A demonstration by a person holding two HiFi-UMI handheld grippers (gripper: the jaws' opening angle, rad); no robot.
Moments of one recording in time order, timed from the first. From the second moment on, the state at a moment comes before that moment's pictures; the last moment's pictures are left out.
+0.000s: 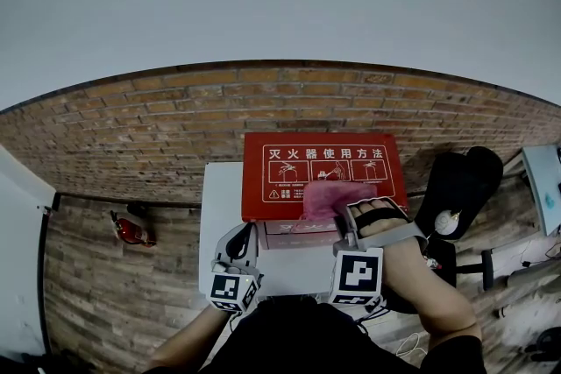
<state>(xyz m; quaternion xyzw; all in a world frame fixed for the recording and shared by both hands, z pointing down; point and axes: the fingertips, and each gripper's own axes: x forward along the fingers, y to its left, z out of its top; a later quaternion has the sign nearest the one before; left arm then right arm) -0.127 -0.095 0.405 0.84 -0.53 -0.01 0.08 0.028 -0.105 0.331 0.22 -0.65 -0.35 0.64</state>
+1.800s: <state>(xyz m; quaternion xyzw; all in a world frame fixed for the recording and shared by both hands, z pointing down) -0.128 -0.097 0.401 0.86 -0.51 0.00 0.05 -0.095 -0.090 0.336 0.17 -0.69 -0.39 0.59</state>
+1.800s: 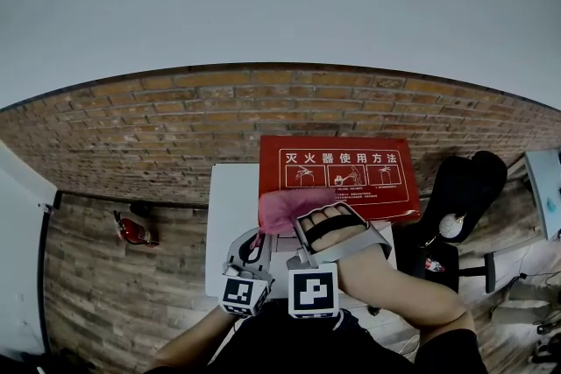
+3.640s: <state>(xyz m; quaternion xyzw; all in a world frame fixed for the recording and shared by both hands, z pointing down) -0.137 -0.056 0.357 0.86 -0.50 0.02 -0.10 0.072 -0.103 0.259 0.46 -0.78 -0.19 0.37</state>
